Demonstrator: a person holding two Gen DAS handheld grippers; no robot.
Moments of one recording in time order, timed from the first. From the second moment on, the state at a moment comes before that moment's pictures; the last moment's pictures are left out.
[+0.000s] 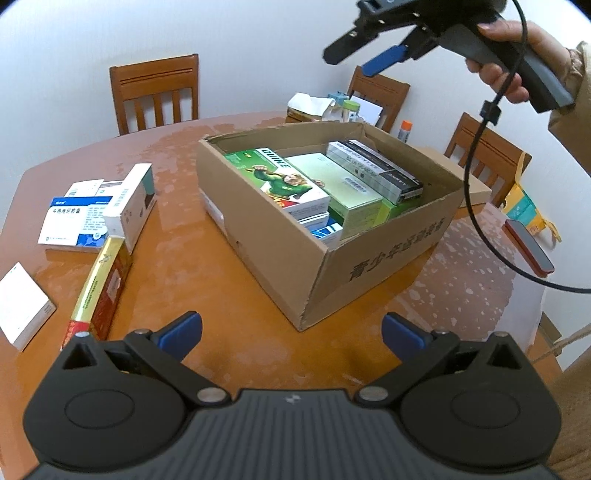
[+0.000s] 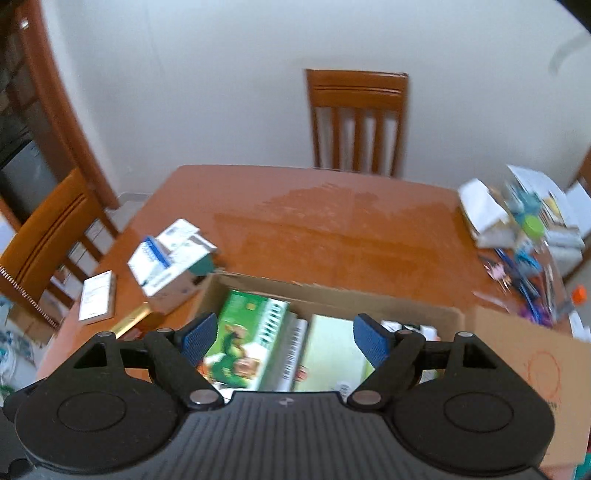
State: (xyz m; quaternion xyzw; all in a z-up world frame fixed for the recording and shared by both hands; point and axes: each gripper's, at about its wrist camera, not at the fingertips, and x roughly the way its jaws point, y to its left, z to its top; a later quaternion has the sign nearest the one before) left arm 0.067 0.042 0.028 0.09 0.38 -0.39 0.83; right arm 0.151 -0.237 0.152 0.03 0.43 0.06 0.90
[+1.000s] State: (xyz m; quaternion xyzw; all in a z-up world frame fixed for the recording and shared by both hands) left arm 0.159 0.116 0.014 0.08 0.37 -0.31 0.87; right arm 0.172 -0.108 0.116 0.17 0.46 0.14 0.86
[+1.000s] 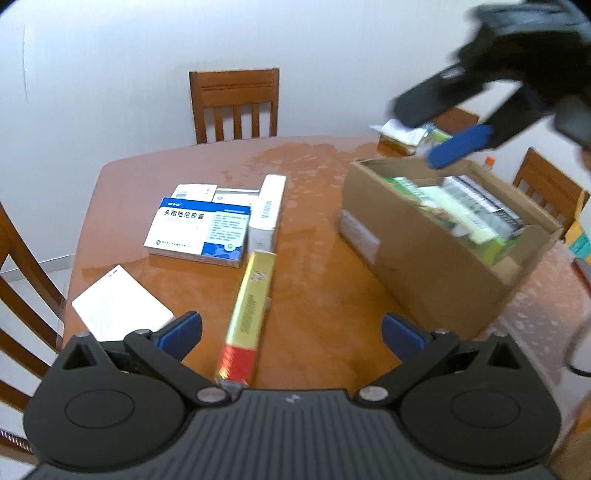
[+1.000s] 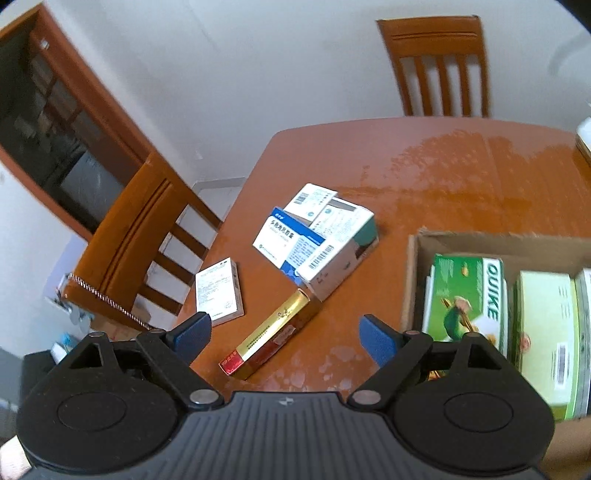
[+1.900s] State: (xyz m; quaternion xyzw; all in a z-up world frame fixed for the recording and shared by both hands) left arm 0.266 0.060 -0.008 0.07 0.38 -0.41 0.83; right arm 0.361 -0.087 0.077 0.22 0.51 0.18 0.81
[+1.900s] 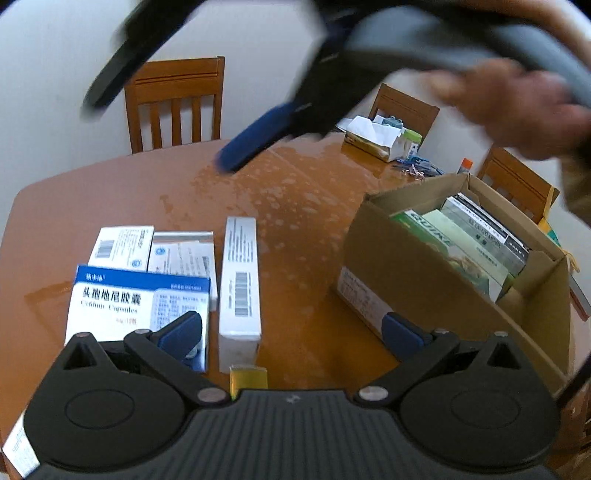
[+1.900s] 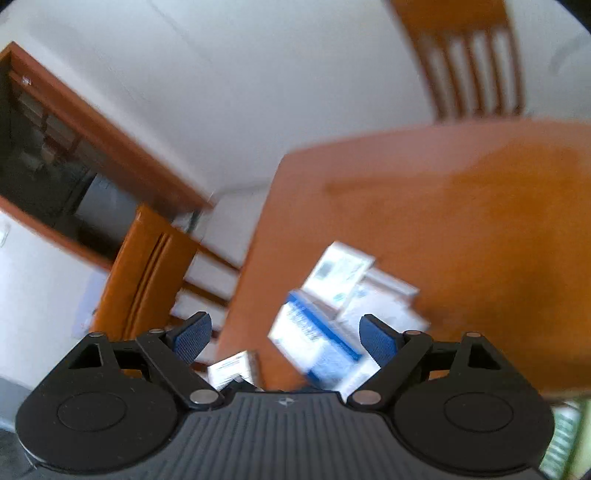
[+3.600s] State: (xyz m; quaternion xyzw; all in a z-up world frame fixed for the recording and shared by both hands) left arm 0.237 0.114 -0.002 0.06 0.37 -0.28 0.89; right arm 0.388 -0.010 0.016 -0.08 0.55 0.14 0.82
